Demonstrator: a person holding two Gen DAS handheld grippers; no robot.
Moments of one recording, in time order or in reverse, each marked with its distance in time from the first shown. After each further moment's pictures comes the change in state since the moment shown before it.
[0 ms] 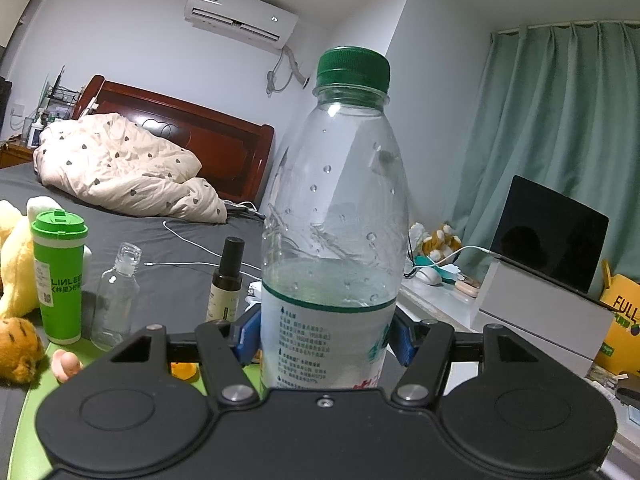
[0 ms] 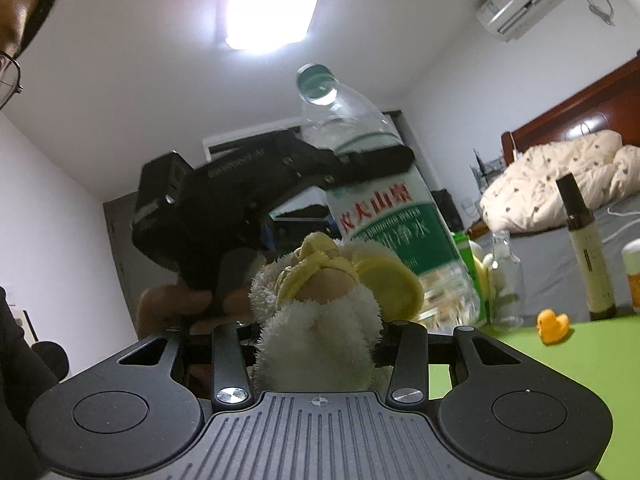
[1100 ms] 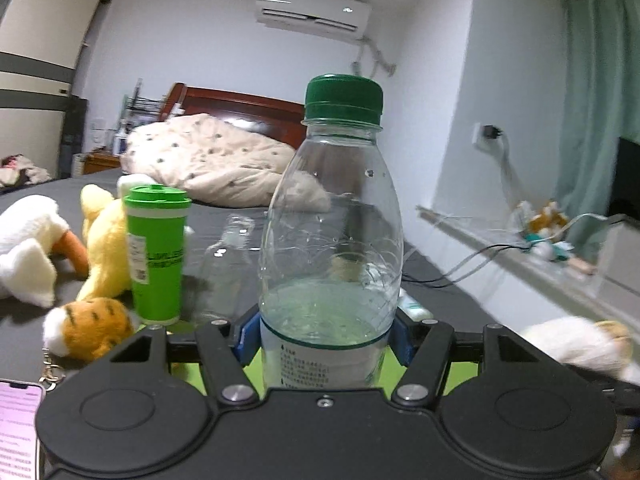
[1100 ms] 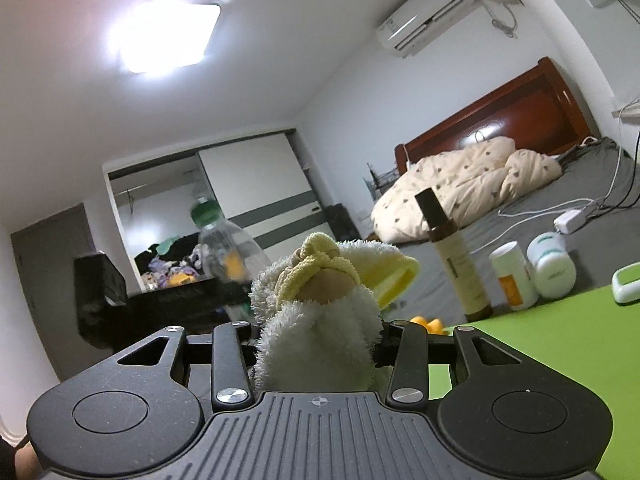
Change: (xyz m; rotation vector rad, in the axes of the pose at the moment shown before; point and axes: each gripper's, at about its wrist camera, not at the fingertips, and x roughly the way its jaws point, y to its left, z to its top) left arm 0.035 0.045 -0.038 0.048 0.017 0.353; right arm -0.061 -0.031 0.023 0.066 -0.076 -0.322
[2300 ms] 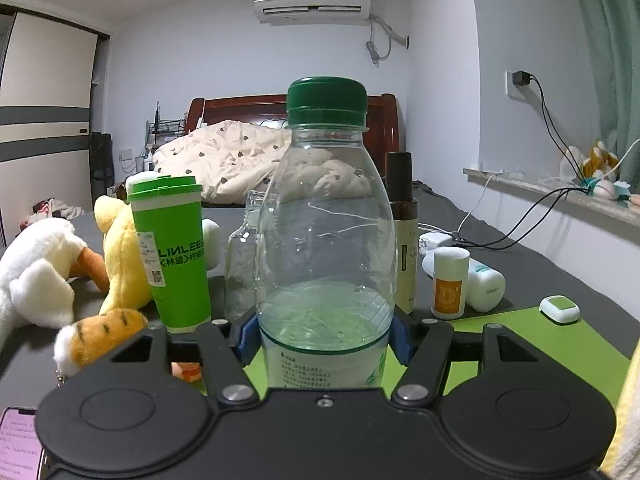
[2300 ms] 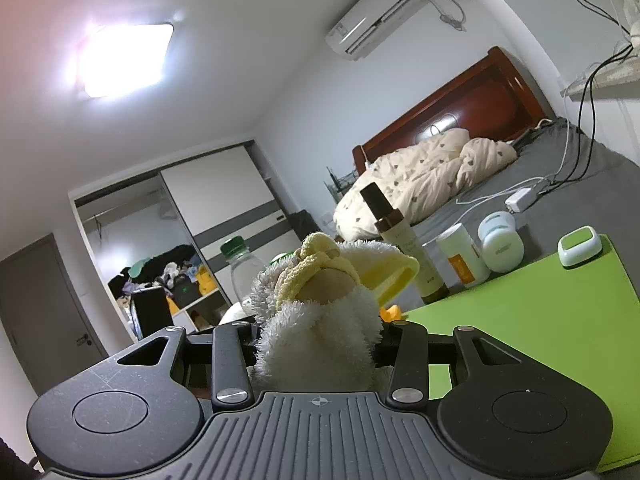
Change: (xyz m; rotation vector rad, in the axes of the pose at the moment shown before) left arm 0.057 -0.014 -0.030 0.161 0.016 0.156; right arm -0.046 -0.008 -0.015 0.104 -0.027 -0.102
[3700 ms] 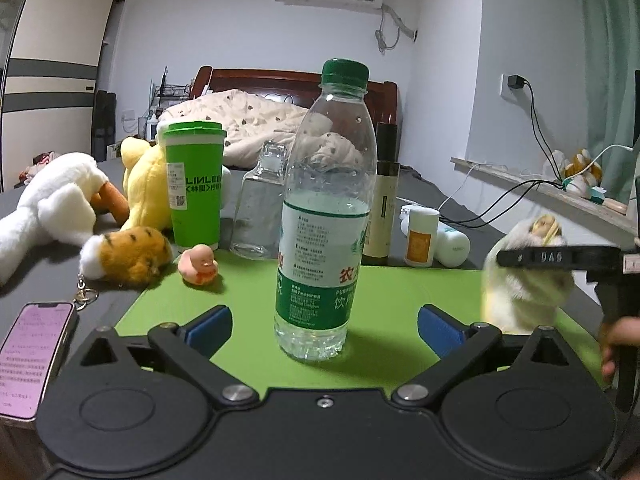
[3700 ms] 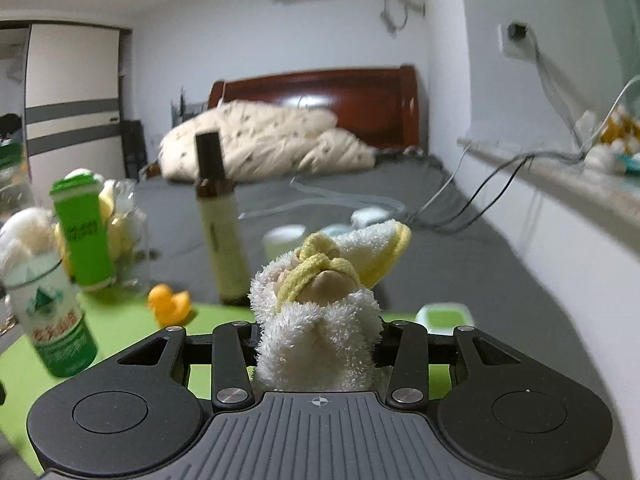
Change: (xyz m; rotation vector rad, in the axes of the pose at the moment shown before) left arm -0.071 0.013 -0.047 -0.104 0.066 -0.053; right arm 0.140 -0.011 0.009 -0.339 0.187 -0.621
